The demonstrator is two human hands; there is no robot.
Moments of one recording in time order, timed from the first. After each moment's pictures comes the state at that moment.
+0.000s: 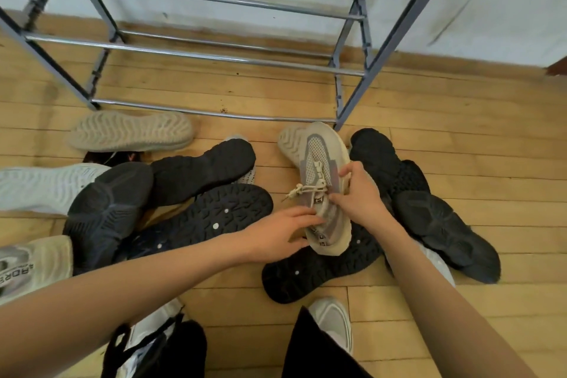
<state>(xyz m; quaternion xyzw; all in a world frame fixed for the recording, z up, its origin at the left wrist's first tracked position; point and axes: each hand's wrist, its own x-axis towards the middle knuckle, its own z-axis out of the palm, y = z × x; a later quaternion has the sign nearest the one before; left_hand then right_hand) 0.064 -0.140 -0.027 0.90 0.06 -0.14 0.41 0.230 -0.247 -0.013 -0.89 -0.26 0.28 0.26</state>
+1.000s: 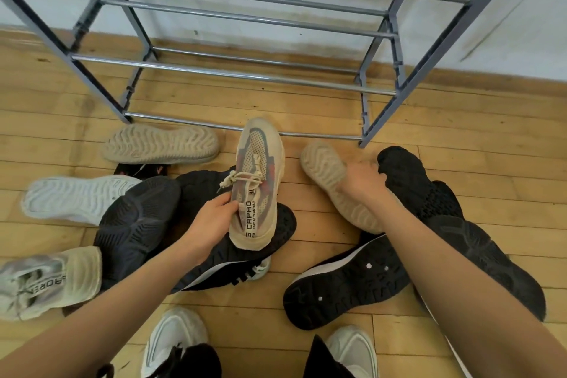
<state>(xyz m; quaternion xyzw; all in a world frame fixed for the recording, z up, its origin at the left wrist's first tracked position) 0.006 -0.048 -0.028 0.56 0.52 0.01 0.65 0.254 -0.158 -0.020 -0.91 -0.29 0.29 -0.05</state>
